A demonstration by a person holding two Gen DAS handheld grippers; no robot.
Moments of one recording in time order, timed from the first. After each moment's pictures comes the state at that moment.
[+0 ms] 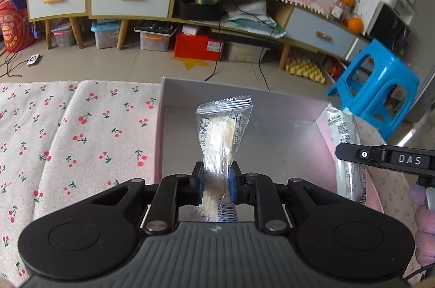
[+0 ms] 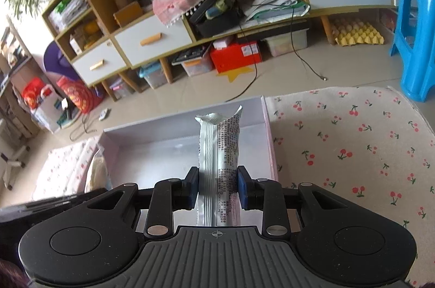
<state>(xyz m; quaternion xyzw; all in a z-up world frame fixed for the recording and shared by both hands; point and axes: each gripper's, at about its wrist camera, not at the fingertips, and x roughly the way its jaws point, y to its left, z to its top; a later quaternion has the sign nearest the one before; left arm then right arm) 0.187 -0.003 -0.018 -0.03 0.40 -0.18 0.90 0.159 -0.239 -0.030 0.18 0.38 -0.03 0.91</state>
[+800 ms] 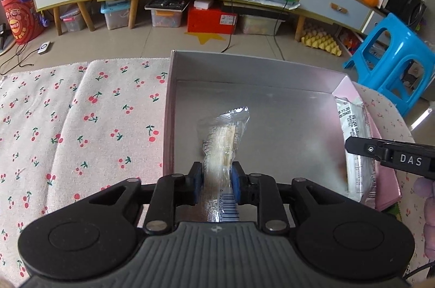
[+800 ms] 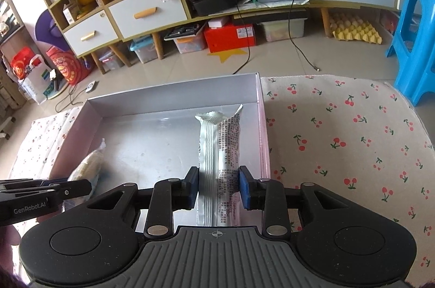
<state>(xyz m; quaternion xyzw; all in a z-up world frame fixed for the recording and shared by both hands) 0.189 -0.006 -0.025 0.00 0.46 -0.15 0.88 0.163 -0.233 -0.040 0.13 0.42 -0.03 0.90</state>
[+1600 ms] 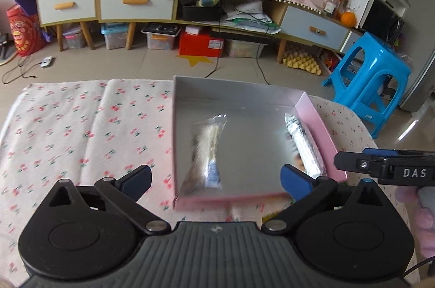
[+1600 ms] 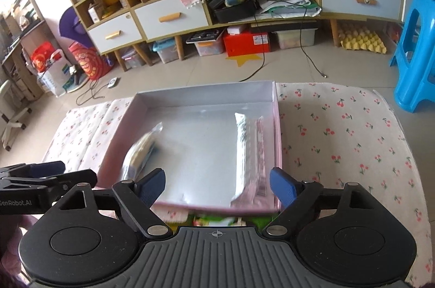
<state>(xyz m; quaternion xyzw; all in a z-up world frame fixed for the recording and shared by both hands) 0.128 0.013 0.025 -0.02 0.41 -0.17 0.89 0.098 -0.209 0.025 0.12 0.42 0.00 0.90</state>
